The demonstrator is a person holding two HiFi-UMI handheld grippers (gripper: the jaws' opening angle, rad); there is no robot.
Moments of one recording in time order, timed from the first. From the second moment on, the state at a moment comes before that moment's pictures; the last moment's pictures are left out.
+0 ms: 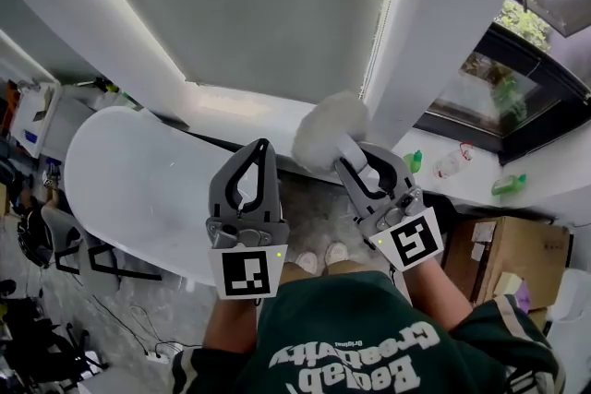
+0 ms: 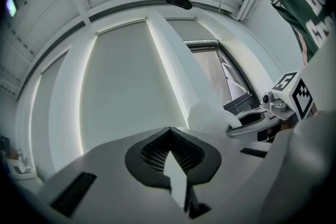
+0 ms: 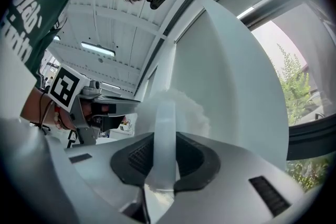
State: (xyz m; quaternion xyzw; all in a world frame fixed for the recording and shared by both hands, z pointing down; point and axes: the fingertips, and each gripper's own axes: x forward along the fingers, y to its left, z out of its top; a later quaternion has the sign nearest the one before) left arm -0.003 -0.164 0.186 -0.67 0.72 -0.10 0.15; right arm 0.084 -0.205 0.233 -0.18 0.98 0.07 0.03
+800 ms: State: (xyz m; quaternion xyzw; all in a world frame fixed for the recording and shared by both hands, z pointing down) left arm -0.023 -0.166 0.223 -0.66 0.73 -0.13 0.14; right arm 0.052 -0.209 0.277 -0.14 0.99 0.04 0.01
